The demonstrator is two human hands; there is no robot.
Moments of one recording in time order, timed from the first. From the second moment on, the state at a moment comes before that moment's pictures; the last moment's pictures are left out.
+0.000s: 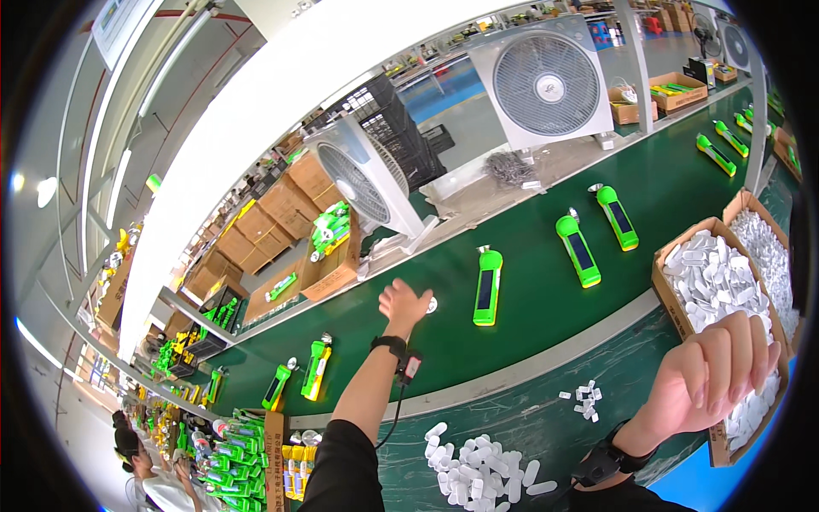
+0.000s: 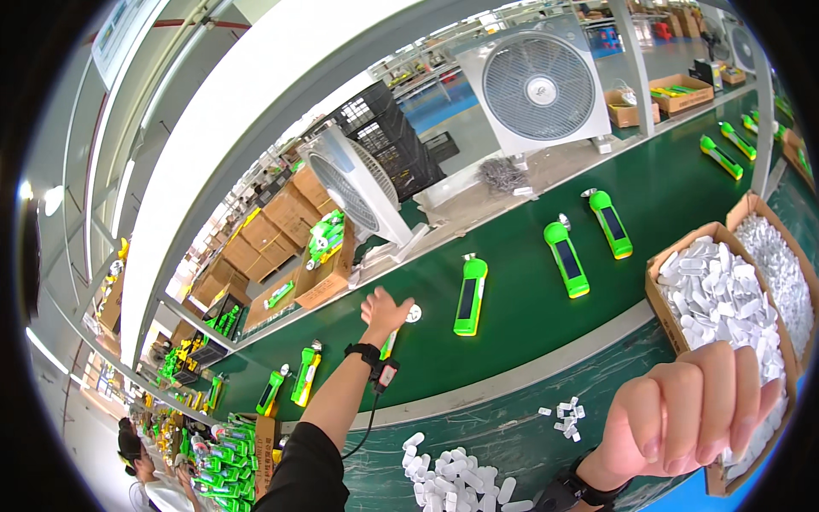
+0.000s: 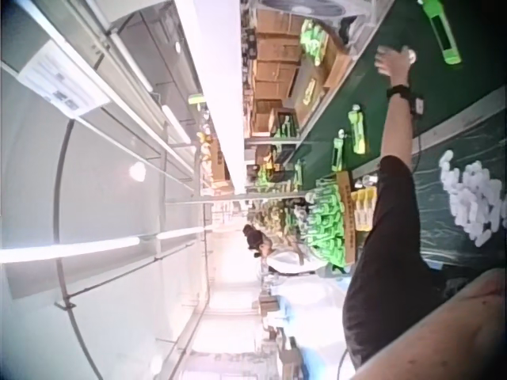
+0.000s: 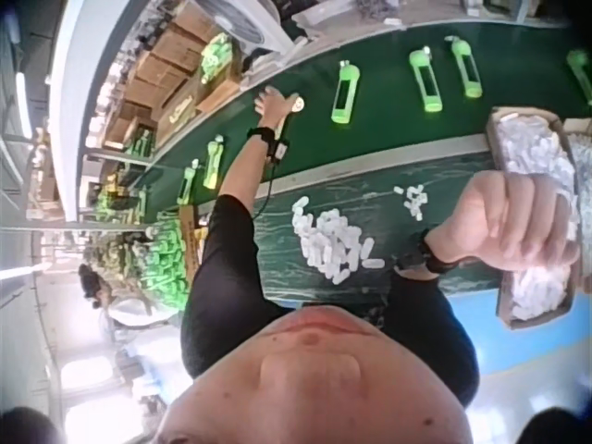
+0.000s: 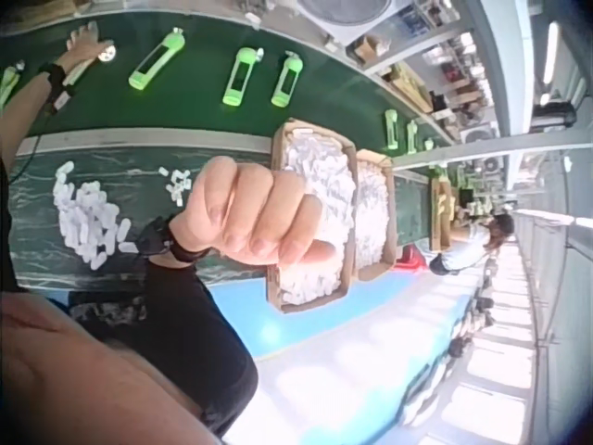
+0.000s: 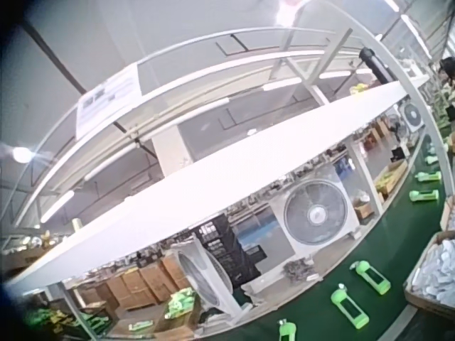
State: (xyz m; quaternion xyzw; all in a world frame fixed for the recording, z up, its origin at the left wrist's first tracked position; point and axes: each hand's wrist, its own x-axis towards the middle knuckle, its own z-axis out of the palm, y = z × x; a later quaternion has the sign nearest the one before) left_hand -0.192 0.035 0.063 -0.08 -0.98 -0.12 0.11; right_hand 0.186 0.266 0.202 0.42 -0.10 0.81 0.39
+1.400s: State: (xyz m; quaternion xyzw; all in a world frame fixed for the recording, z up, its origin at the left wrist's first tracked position) left_hand -0.057 -0.035 -0.015 -0.02 -0.41 -0.90 -0.17; right_hand 0.011 0.109 0.061 0.08 -0.90 0.43 0.00
